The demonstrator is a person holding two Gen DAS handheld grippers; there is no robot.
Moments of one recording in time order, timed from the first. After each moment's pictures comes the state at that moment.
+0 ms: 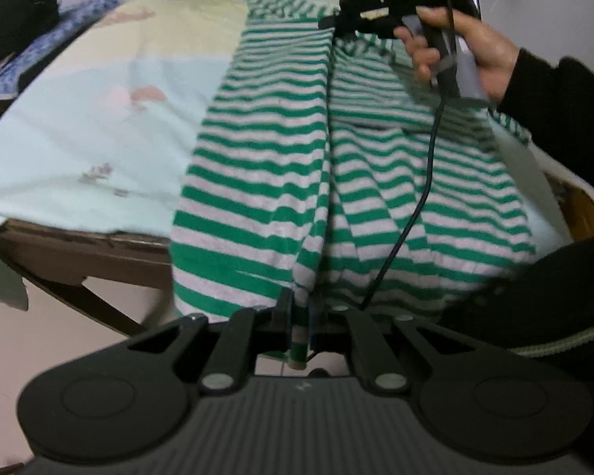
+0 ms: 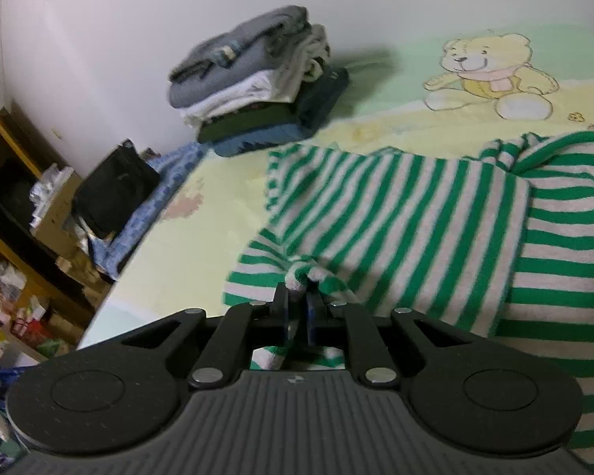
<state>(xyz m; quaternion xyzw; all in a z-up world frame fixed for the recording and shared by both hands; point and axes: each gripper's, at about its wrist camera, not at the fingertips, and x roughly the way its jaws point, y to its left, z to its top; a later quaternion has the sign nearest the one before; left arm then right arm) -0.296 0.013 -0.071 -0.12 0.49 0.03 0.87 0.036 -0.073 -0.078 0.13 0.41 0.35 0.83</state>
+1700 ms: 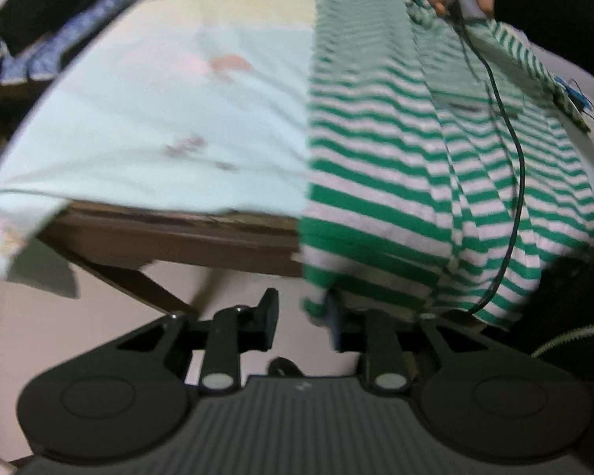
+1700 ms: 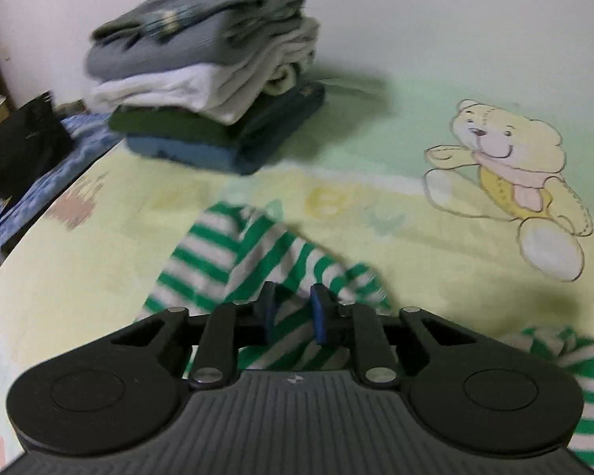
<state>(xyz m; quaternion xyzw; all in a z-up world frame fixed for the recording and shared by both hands) -0.325 0.085 -0.076 -0.08 0.51 0.09 0.85 0.147 0.011 -0.083 -0.03 0.39 0.29 0.87</state>
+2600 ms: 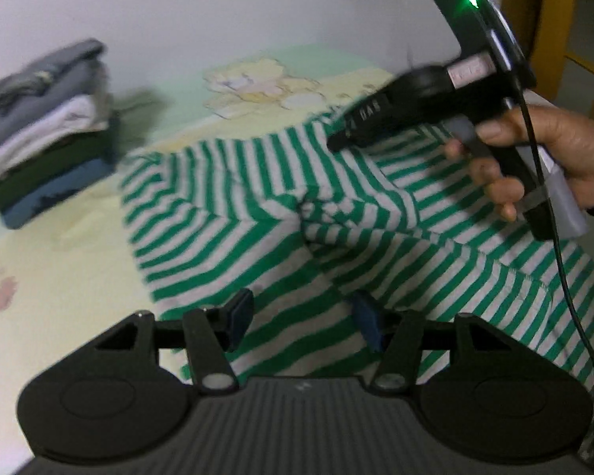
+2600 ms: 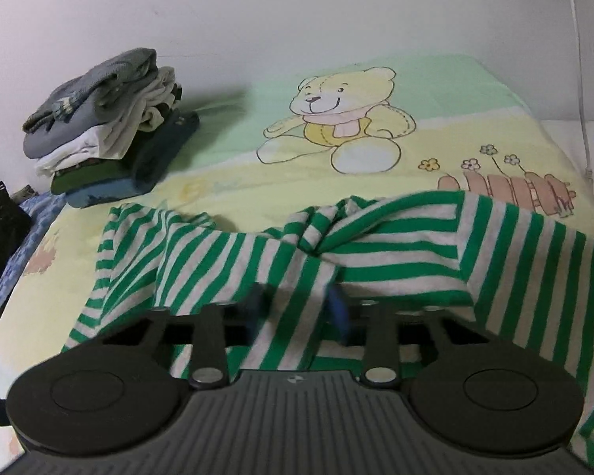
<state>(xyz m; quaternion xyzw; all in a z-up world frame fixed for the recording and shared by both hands) -0.043 0.068 -0.078 0.10 0.41 -0.17 0.89 0.095 -0.115 -0.086 0.08 0.39 0.18 0.90</state>
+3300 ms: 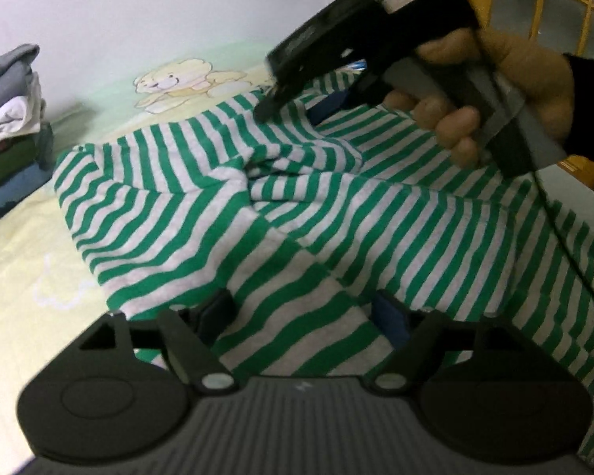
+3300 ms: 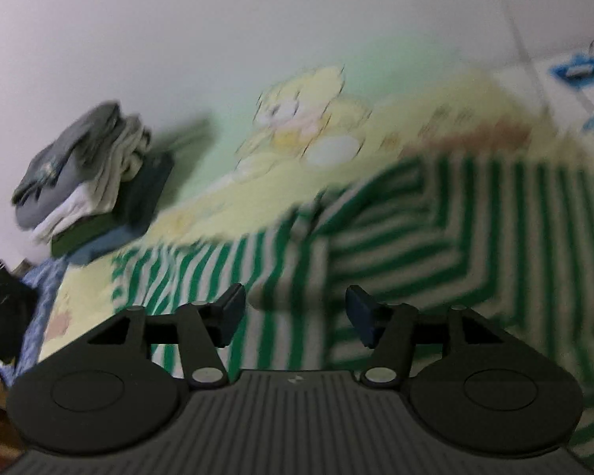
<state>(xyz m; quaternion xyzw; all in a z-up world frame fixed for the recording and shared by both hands) -0.065 0.080 -0.105 0.12 0.38 -0.28 0.87 0.079 -0.123 -0.082 0.20 0.41 0.12 0.88</state>
